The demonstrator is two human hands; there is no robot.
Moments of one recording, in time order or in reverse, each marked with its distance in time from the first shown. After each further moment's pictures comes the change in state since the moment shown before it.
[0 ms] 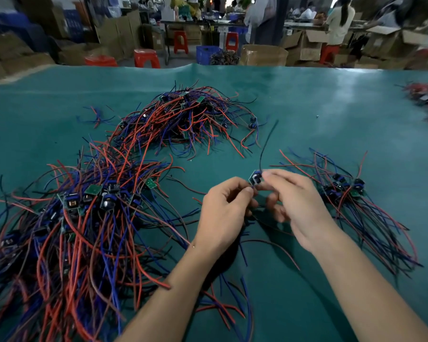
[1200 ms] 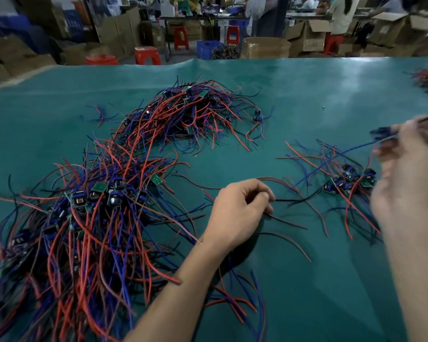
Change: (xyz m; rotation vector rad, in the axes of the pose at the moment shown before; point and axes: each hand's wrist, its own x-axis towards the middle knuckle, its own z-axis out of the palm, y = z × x) left_hand -0.001 -0.002 0.000 0.244 -0.136 0.049; right_hand 0.009 -0.043 -0.076 0.390 0.640 -0.444
